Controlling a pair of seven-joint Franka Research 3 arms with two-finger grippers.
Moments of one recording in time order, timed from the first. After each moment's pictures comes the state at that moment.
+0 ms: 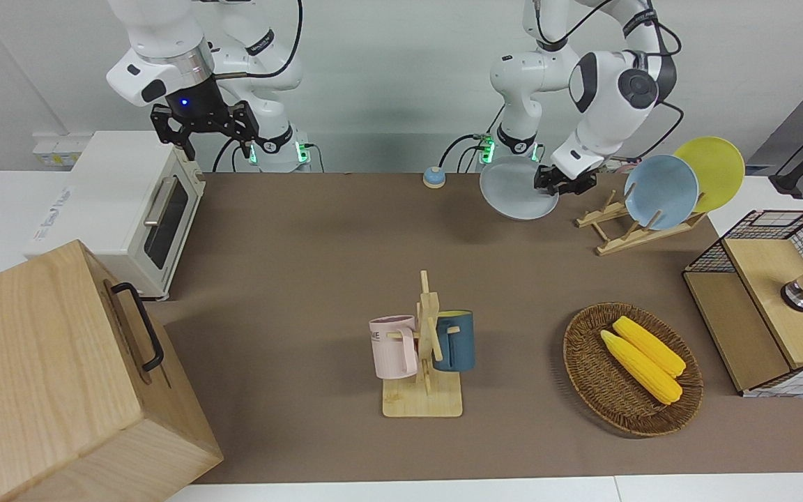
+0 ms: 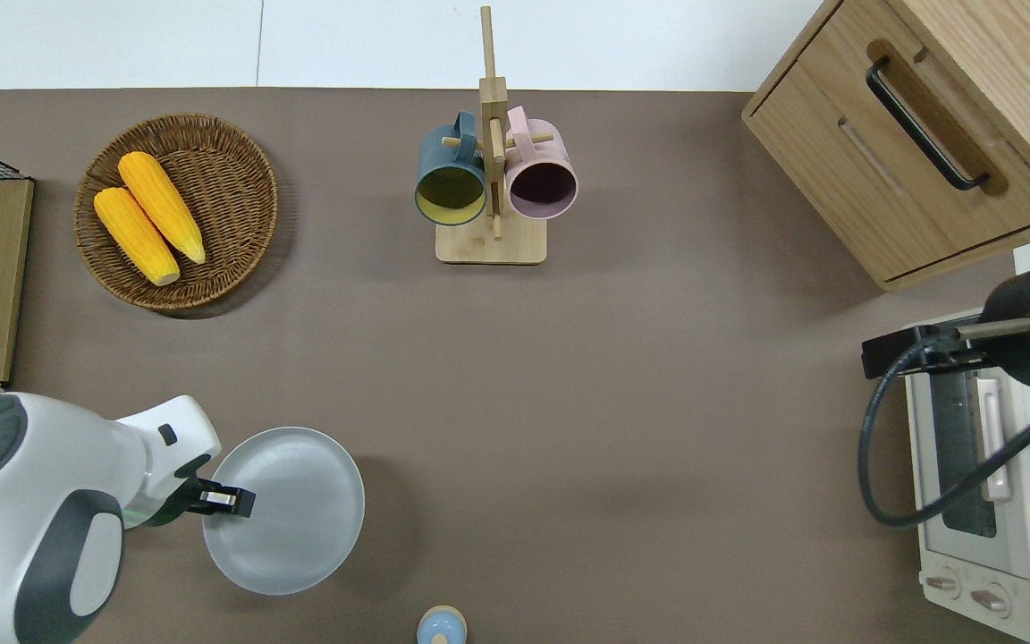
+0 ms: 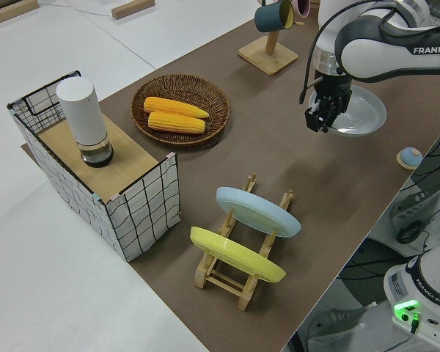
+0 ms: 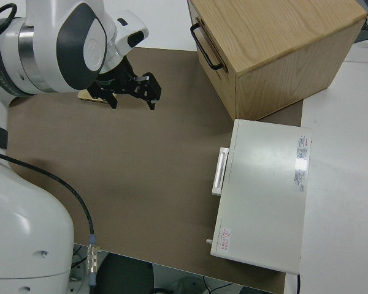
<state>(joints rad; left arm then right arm) 0.10 -0.28 -0.17 -2.27 -0.10 1.80 0.16 -0.08 -0.02 0.19 -1.50 0.00 1.41 0.06</state>
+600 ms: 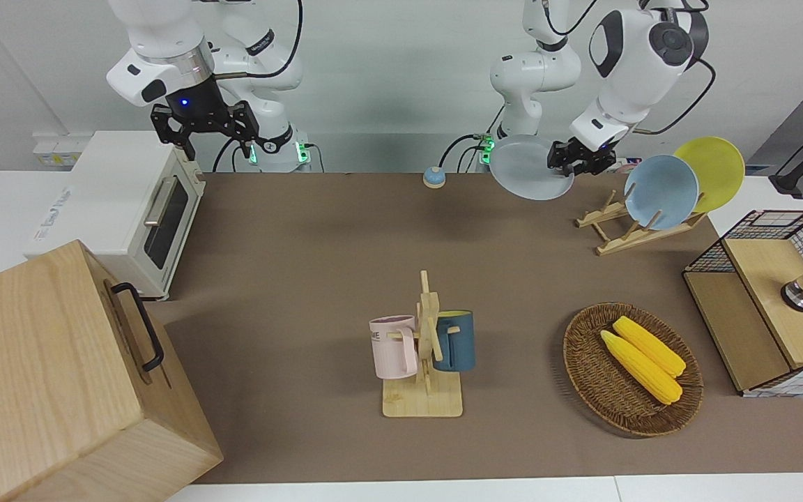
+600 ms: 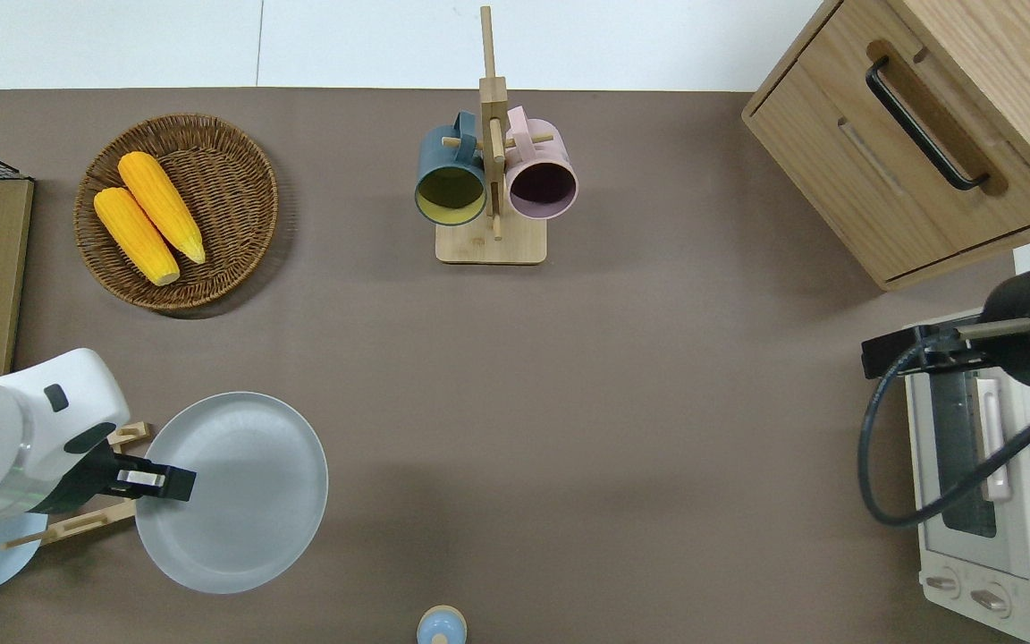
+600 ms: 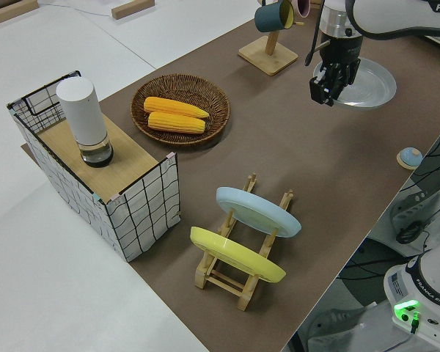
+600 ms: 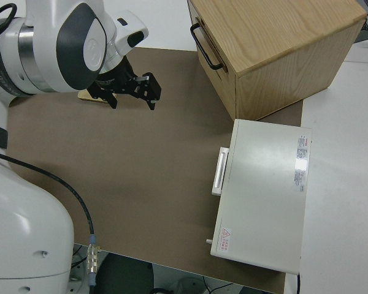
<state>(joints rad) 0.10 -0.28 -0.14 -2.08 -0.09 1.62 0.16 -0.08 -0.02 0.19 -1.50 0.00 1.41 0.06</state>
